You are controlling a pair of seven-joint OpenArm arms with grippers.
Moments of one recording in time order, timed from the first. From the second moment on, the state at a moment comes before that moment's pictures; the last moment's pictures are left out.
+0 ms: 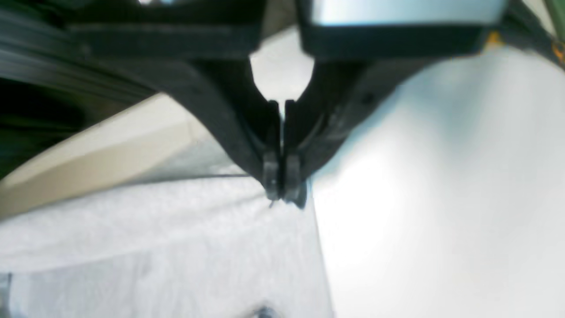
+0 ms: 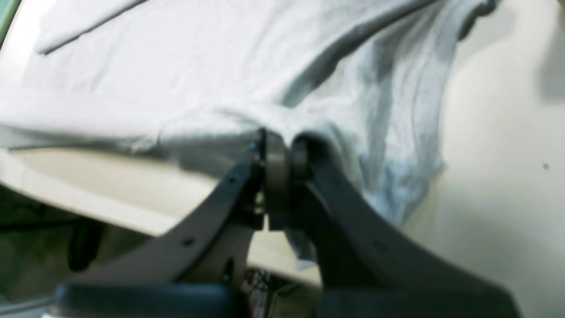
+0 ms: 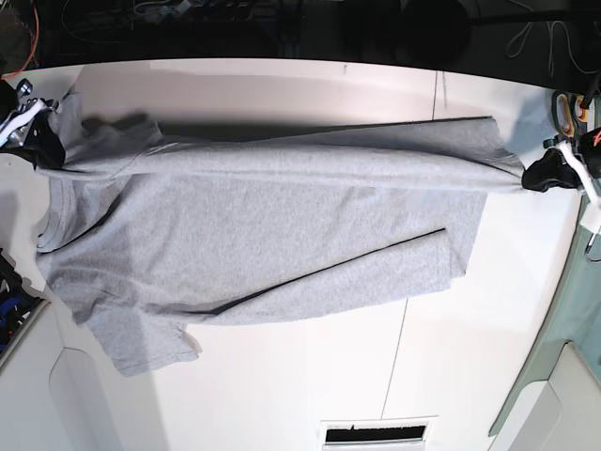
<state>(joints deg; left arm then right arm) 12.3 -40.0 -16.3 75.6 -54.5 -39.2 46.0 -18.9 17.6 36.3 105.3 50.6 32.2 -65.7</state>
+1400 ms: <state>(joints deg) 4.7 -36.5 -11.8 62.6 -54.6 -39.0 49.3 -7.2 17.3 44.0 72.4 35.2 30.1 -52.3</state>
